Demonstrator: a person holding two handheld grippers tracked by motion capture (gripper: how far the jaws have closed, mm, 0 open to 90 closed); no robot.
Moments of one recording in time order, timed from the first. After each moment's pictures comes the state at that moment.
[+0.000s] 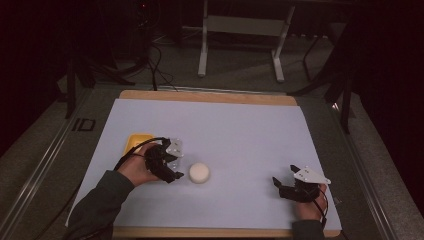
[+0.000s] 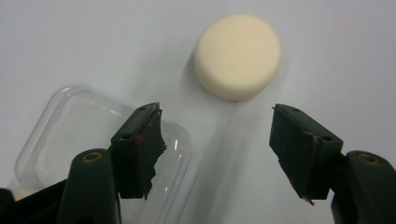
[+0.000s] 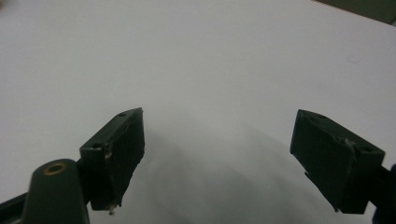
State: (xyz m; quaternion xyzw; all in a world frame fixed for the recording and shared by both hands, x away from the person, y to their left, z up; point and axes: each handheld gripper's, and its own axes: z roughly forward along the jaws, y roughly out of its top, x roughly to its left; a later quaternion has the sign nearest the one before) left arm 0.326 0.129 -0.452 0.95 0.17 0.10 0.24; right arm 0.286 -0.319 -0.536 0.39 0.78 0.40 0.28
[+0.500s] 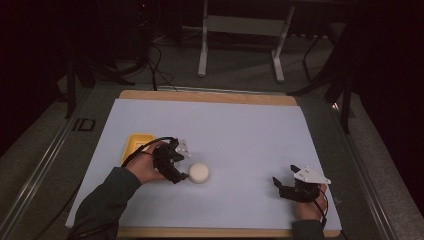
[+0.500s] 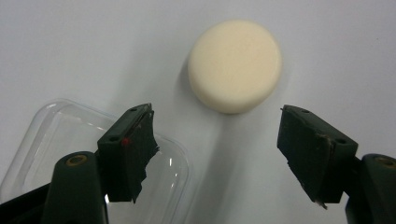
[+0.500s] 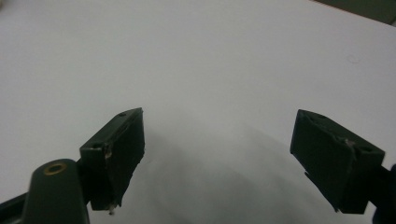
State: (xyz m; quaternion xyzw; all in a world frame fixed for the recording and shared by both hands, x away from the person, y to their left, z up) left arm 0.334 0.112 -0.458 0.96 0.16 0.09 0.22; right arm 0.286 -0.319 -0.536 0.39 0.78 0.40 0.28
